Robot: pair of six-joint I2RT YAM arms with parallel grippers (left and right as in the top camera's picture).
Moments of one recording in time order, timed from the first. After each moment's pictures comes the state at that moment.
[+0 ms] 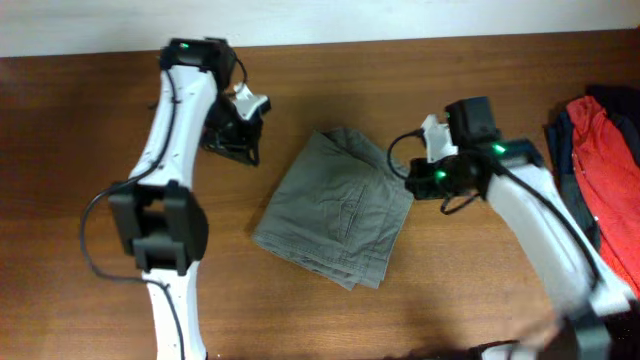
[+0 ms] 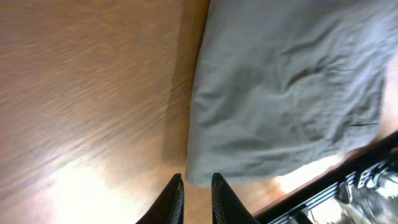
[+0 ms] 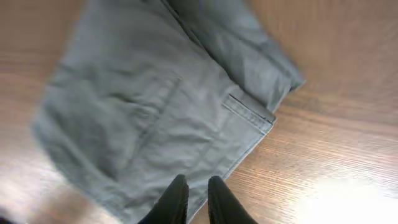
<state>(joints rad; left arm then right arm) -0.15 2.29 2.28 -1.68 0.31 0.23 0.13 1.49 1.20 -0.91 -0.33 0.11</state>
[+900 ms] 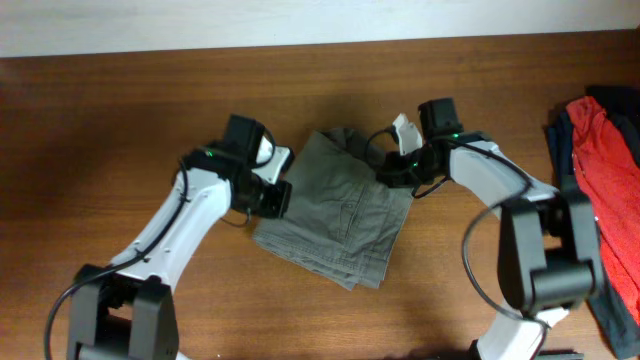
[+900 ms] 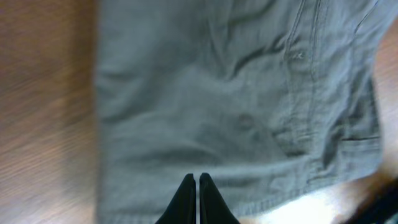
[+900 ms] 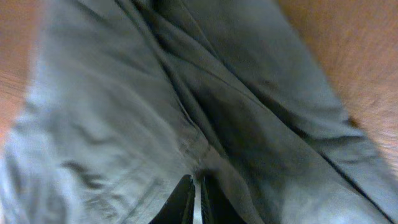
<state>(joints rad) -0.32 1.70 1.19 -0.83 0.35 -0.02 0.13 1.94 1.21 -0.54 -0.51 0.08</state>
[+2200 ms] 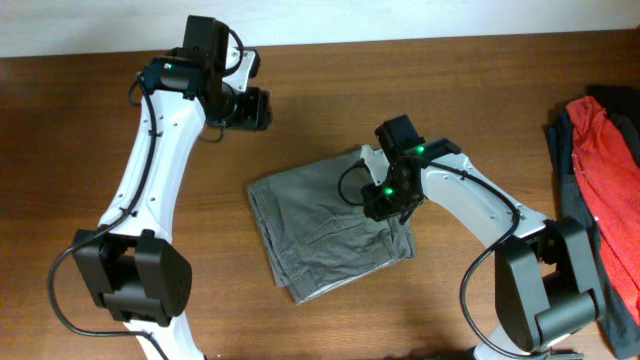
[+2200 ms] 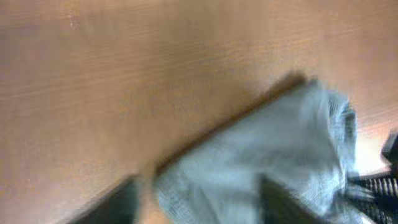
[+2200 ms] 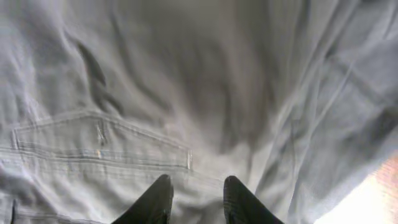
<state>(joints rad) -0.18 1.98 1.96 -1.17 0.22 -0.02 0.35 1.79 1.21 -0.82 -0.28 -0.02</state>
